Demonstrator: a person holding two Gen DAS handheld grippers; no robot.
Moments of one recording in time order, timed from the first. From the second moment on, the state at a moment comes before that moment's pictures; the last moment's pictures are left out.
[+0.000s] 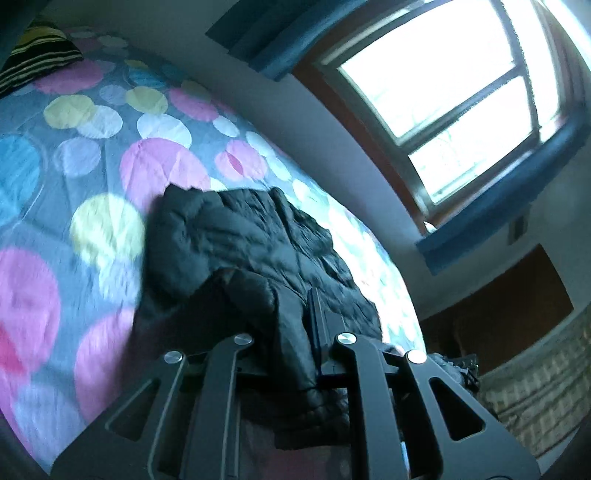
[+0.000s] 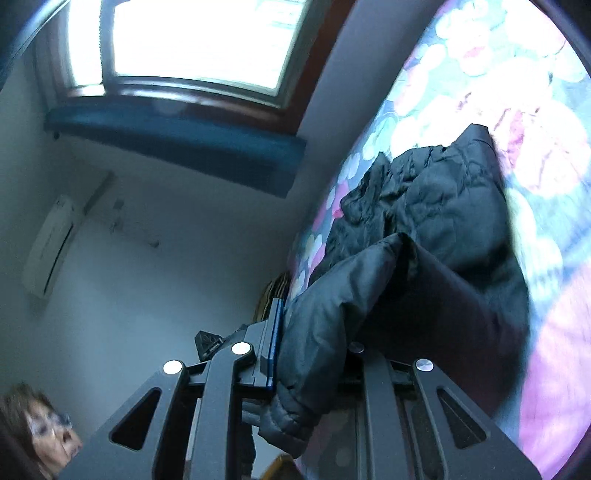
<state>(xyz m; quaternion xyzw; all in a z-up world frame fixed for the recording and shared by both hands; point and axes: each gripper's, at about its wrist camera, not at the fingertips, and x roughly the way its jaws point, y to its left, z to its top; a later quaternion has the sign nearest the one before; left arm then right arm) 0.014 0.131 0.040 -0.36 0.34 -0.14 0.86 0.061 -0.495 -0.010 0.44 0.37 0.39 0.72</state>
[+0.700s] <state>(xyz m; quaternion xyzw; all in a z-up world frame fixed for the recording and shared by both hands) 0.150 0.140 -0.056 -0.34 0.42 -0.08 0.84 0.171 -0.494 -0.107 0.48 0.45 0.30 0.69</state>
